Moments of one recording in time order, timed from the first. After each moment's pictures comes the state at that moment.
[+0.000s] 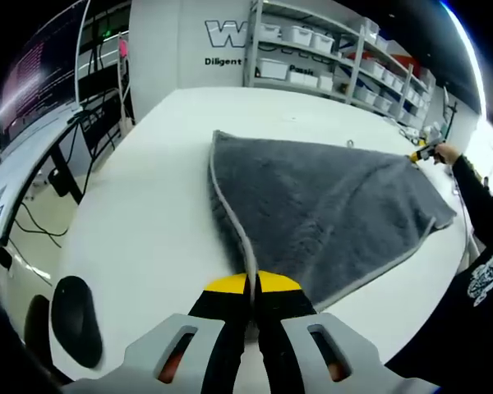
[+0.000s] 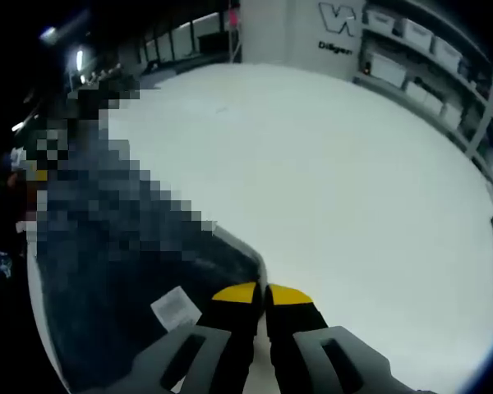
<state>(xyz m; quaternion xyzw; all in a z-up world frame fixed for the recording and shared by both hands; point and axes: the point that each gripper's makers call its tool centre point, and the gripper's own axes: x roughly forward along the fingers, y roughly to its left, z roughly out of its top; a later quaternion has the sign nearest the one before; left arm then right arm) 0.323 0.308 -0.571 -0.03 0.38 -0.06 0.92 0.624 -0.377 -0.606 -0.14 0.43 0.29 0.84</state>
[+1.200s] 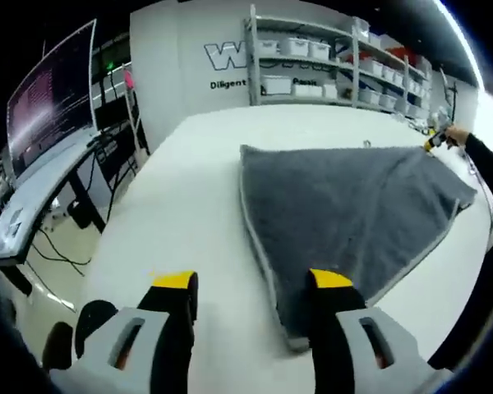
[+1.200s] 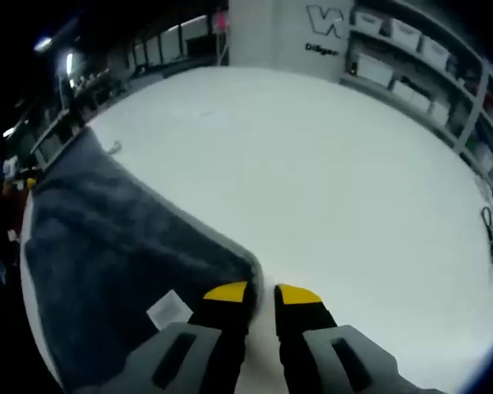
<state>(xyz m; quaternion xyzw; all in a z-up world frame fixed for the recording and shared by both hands) 0.341 0.341 -0.564 0.05 0.30 -0.02 0.95 0.627 -0.385 -0.604 -0.14 0.42 0.26 0.86</state>
